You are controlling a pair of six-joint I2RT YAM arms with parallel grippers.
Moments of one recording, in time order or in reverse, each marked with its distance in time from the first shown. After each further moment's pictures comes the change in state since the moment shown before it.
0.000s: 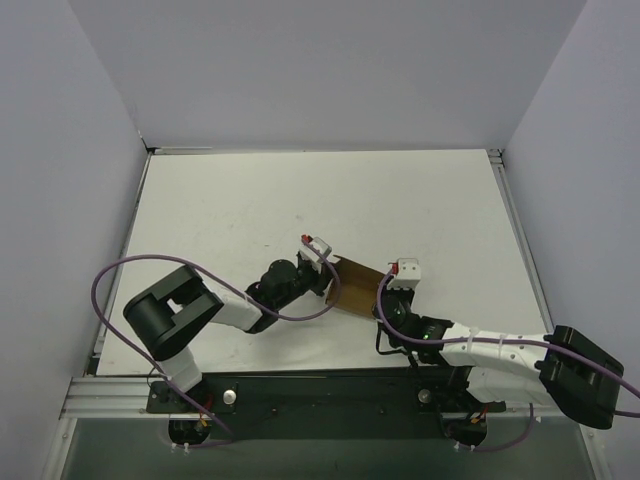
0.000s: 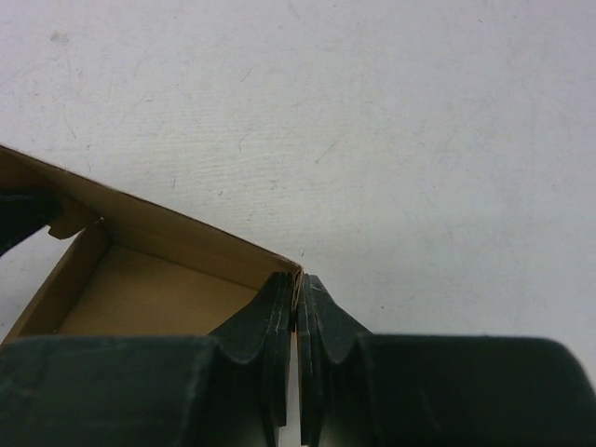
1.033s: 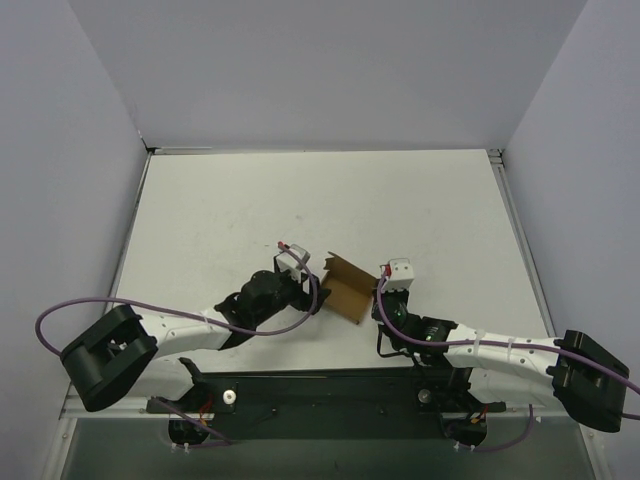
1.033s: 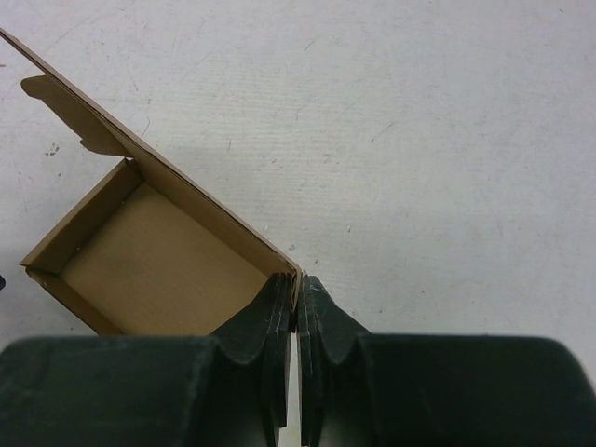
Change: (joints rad) left arm -0.030 -0.391 -0.134 -0.393 -0.085 -0.148; right arm 0.032 -0.055 0.033 -0.101 -0.101 -0.018
